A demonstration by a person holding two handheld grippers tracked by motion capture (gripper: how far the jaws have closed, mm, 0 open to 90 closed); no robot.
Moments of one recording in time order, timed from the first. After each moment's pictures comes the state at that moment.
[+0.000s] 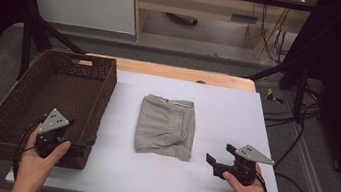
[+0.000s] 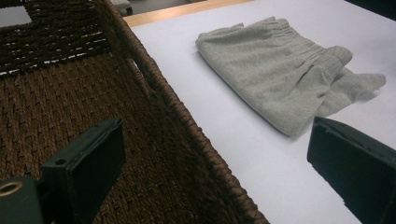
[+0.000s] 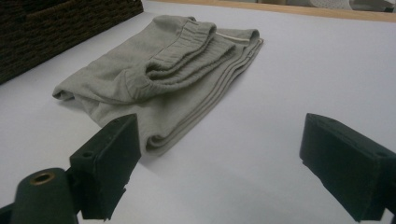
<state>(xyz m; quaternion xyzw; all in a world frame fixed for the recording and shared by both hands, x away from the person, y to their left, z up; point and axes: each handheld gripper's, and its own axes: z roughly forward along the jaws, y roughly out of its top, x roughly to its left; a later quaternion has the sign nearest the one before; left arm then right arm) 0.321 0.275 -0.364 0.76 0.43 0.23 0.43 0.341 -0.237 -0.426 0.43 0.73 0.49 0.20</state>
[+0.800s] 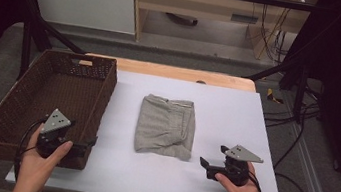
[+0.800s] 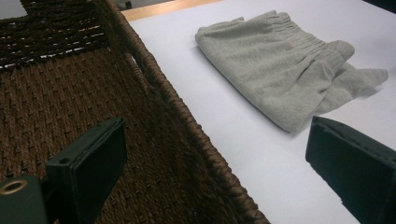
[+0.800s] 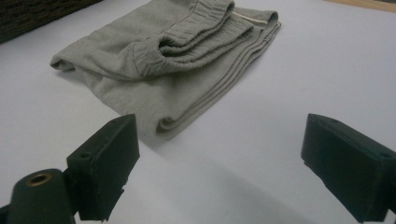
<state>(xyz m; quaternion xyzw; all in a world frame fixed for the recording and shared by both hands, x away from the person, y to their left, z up) 0.322 0.273 -0.365 0.76 0.43 0.23 0.42 0.341 -0.220 -0.429 0.41 0.76 0.46 0.21</state>
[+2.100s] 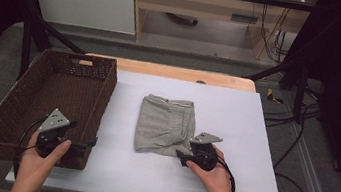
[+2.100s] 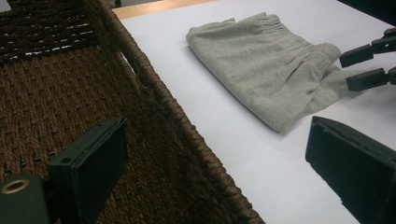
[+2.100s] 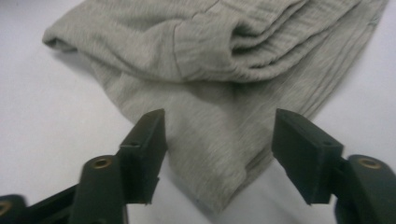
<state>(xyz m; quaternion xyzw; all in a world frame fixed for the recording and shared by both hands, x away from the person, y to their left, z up) 0.323 0.275 -0.365 0.77 0.43 0.21 0.43 0.382 -0.142 -0.446 0.38 0.83 0.38 0.15</state>
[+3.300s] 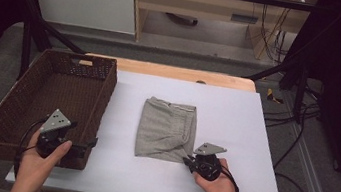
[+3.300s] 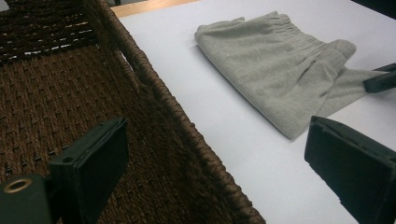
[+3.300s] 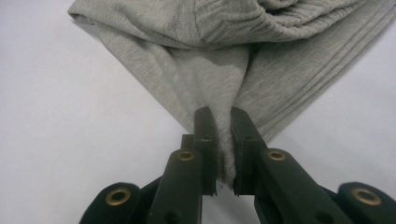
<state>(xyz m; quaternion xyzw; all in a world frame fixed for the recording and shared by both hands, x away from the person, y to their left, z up) 0.323 0.274 -0.366 0.77 0.42 0.21 0.43 0.353 -0.156 -0.450 0.37 0.84 0.37 0.14</state>
